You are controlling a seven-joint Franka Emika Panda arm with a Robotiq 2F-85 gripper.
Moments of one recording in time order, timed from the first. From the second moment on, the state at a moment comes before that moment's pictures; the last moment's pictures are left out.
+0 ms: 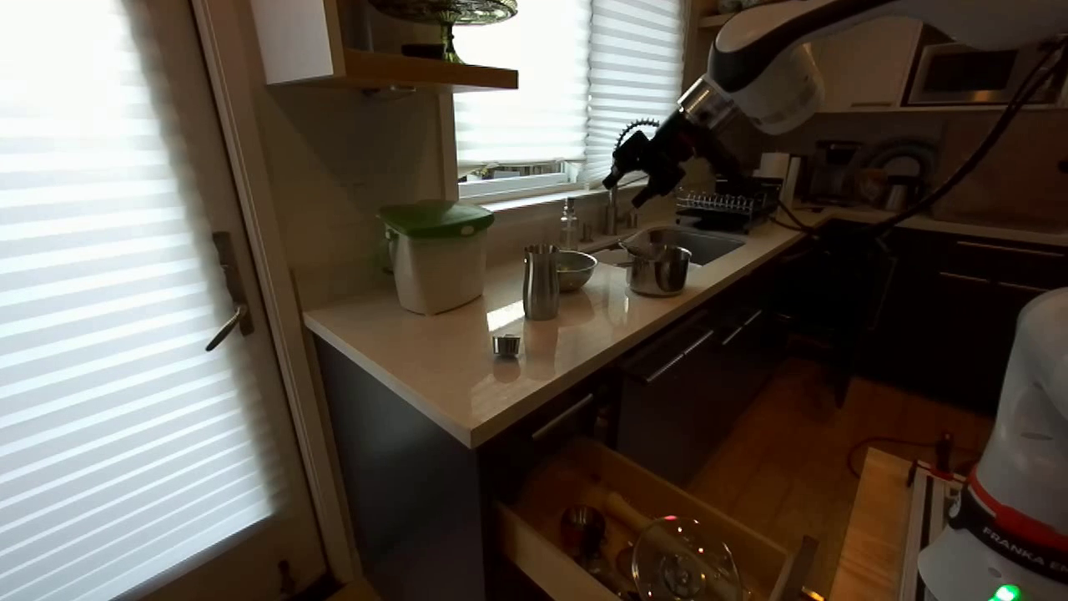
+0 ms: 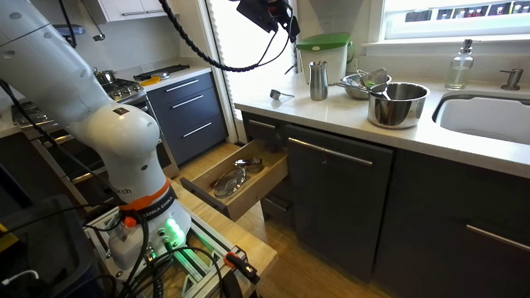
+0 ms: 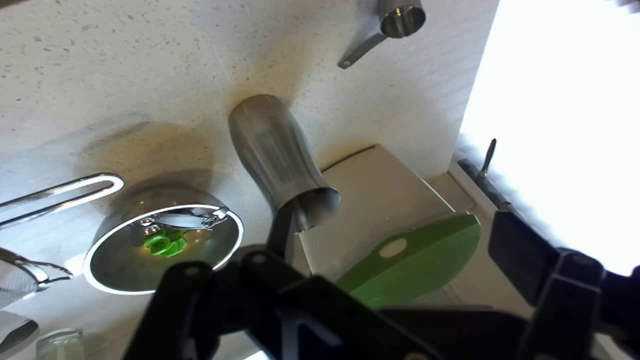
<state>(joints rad) 0.13 -0.33 -0.26 -2.24 0.51 2.51 -0.20</state>
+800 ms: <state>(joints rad) 0.08 -0.07 -0.07 -2.10 0.28 2.44 0.00</state>
